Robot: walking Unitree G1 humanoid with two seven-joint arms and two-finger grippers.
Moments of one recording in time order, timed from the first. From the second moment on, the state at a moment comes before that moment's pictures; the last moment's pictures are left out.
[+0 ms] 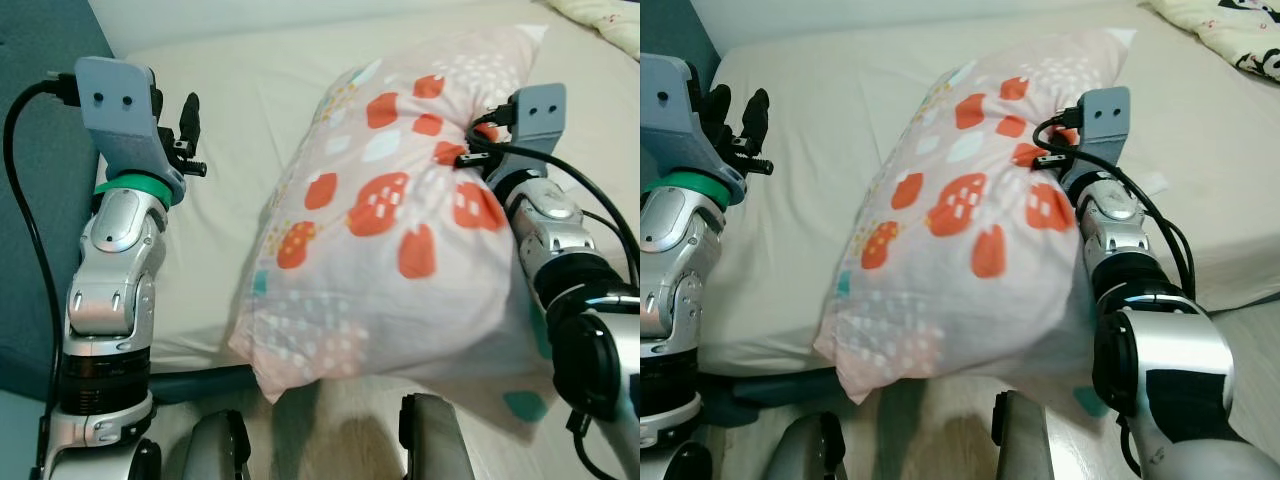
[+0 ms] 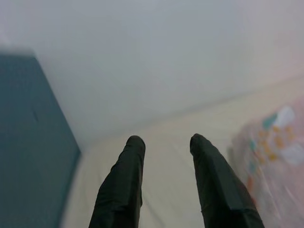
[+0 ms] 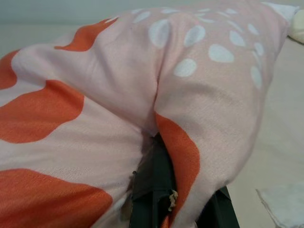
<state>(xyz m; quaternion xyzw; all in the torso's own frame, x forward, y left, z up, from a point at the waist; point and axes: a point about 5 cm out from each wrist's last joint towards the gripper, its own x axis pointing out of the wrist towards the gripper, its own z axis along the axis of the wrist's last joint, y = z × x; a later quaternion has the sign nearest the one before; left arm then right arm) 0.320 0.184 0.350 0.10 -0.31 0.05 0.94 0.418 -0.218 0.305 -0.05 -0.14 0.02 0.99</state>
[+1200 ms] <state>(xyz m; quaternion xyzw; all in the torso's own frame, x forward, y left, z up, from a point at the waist) 0.283 0.187 0.428 0.17 -0.46 0.08 0.87 0.382 -0.039 0.403 -0.07 -0.34 0.44 0.83</state>
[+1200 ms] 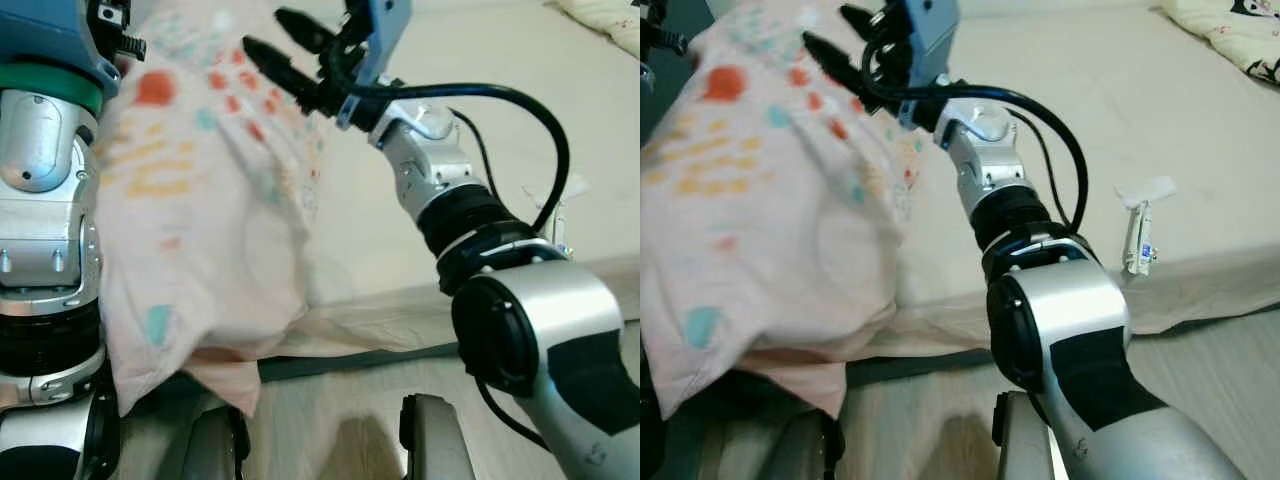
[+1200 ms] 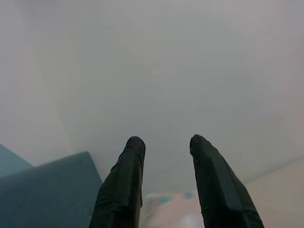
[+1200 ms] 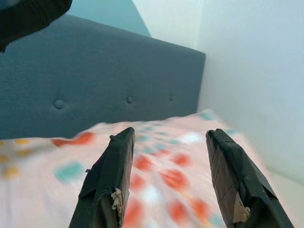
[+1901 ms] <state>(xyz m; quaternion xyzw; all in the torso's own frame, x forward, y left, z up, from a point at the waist) 0.311 0.168 0.373 0.20 -0.37 0.00 0.91 0.384 -0.132 0.276 -0.02 -0.31 0.19 0.93</state>
